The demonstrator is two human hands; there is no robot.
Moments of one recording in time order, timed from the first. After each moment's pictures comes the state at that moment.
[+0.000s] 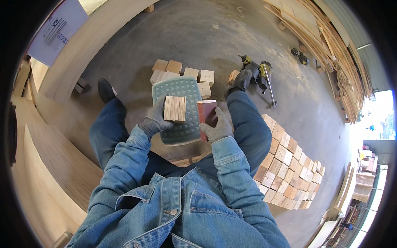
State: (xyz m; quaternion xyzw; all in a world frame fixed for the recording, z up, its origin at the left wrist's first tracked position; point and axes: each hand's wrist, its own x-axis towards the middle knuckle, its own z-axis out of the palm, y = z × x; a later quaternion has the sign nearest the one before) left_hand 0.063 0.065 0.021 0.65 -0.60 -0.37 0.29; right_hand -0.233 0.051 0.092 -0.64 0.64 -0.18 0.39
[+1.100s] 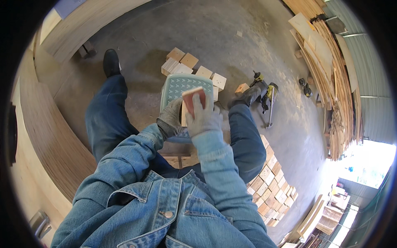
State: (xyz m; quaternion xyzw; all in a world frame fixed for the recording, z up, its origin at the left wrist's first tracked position) left_hand 0.026 0.064 -0.030 0.61 -0.60 -0.28 0.43; right_hand -0.119 0.023 0.118 -0.86 0.50 0.00 0.08
